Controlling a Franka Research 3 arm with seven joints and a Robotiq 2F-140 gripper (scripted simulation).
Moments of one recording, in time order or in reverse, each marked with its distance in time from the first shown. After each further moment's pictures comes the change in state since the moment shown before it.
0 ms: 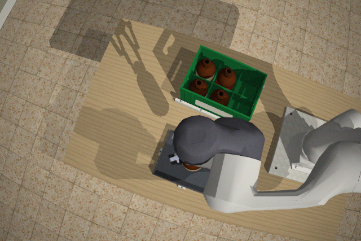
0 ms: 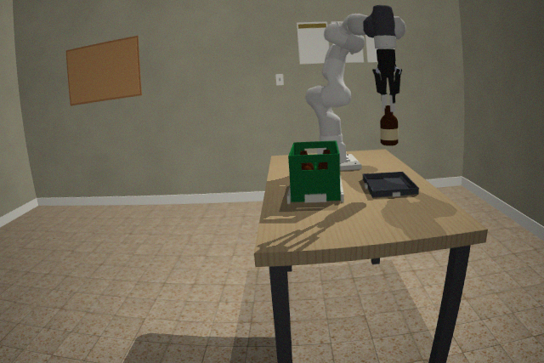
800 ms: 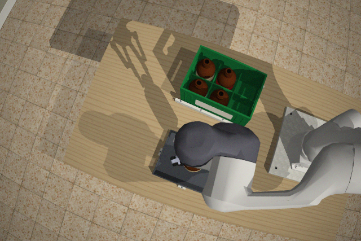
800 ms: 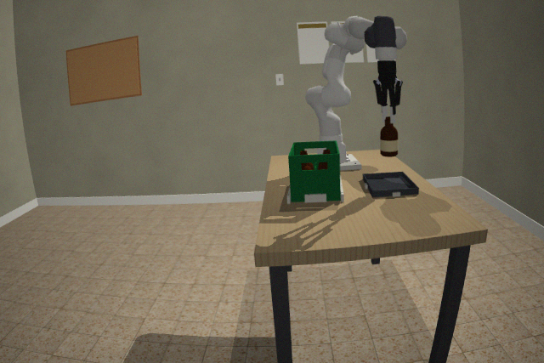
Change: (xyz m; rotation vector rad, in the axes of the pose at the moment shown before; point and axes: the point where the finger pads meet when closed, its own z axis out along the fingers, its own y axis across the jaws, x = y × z) arm 0.002 -0.002 0.046 0.007 0.003 0.003
